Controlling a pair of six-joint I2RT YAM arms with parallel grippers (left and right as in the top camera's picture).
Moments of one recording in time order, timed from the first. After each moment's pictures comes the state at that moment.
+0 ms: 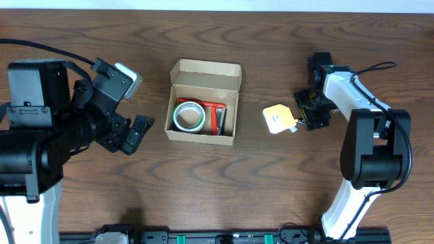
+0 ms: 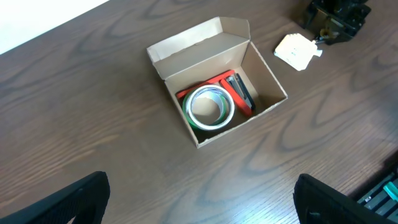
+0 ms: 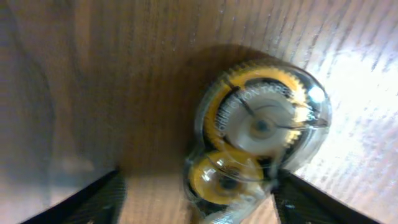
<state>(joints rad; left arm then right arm) -0.03 1.21 1.72 -1.45 0.39 0.46 0.01 2.04 1.36 -0.88 0.06 1.36</state>
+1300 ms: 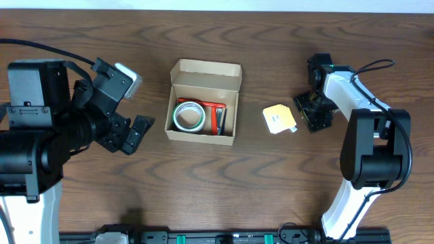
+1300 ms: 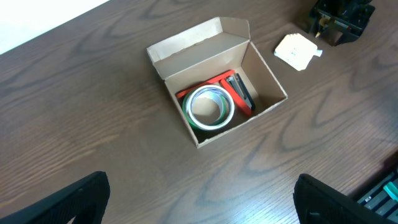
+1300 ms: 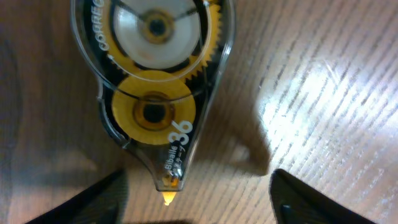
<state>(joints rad) -0.03 1.21 1.72 -1.45 0.39 0.46 0.01 2.04 1.37 -0.95 0.07 1.26</state>
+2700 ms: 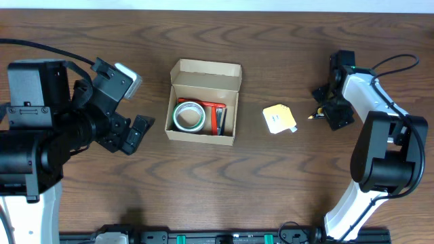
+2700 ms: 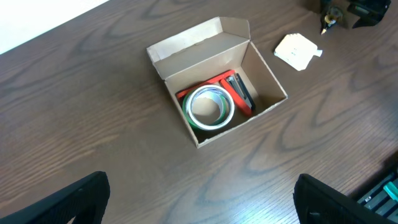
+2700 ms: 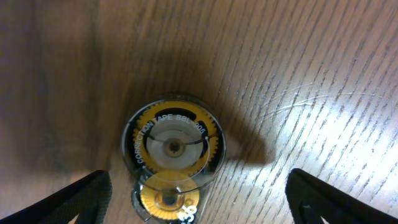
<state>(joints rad) -0.03 1.21 1.72 -1.45 0.39 0.46 -0.11 2.00 1.34 -0.82 0.18 1.10</state>
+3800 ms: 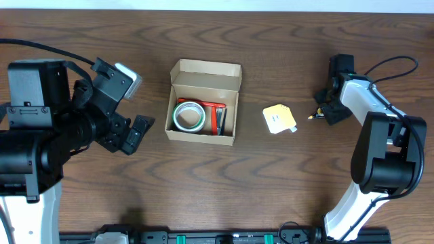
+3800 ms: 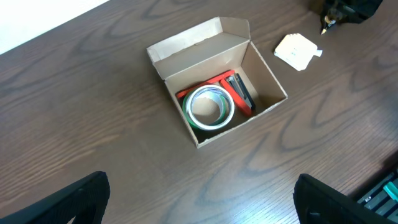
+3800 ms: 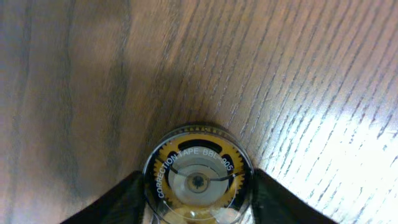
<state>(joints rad) -0.03 1.21 1.72 -1.45 0.39 0.46 -0.11 1.99 1.26 -0.65 0.21 1.06</state>
